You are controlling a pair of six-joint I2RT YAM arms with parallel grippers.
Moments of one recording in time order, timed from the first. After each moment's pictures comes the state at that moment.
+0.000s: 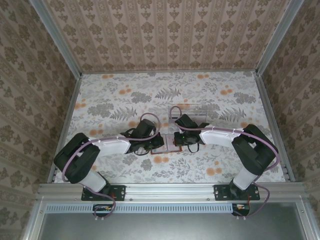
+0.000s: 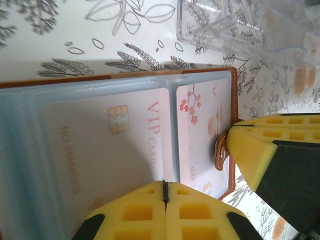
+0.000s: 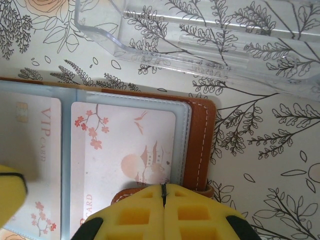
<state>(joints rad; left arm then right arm) -0.80 1.52 0.63 0.03 0.27 -0.95 0.69 1.66 0.85 -0.29 -0.06 0.58</state>
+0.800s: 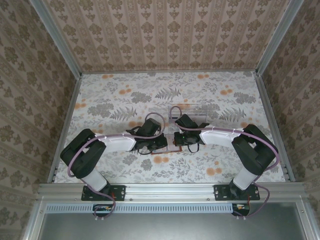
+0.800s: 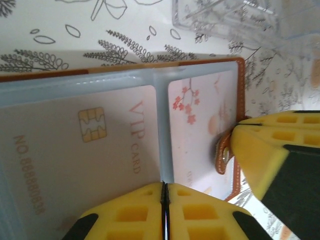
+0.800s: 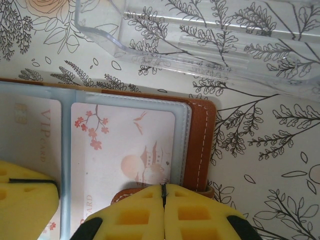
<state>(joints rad) -0.84 1.62 0.73 -0.05 0.26 -0.94 0.69 1.66 0.85 -0.28 -0.06 0.58</state>
